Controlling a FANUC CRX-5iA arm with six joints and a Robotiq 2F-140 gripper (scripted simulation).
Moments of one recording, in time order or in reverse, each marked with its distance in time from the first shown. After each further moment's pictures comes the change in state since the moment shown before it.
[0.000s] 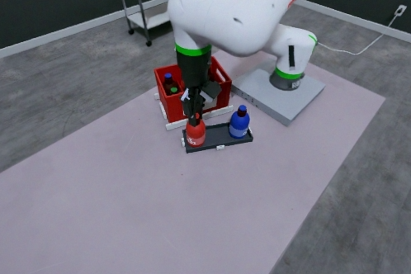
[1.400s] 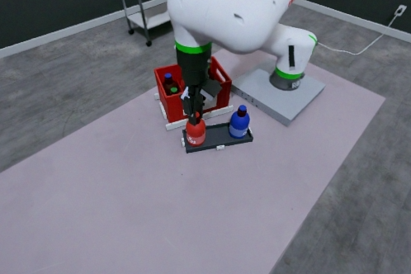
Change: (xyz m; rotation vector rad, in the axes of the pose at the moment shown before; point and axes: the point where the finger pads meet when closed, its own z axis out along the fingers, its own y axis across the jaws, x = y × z) arm 0.000 0.000 -0.006 0.000 0.000 0.000
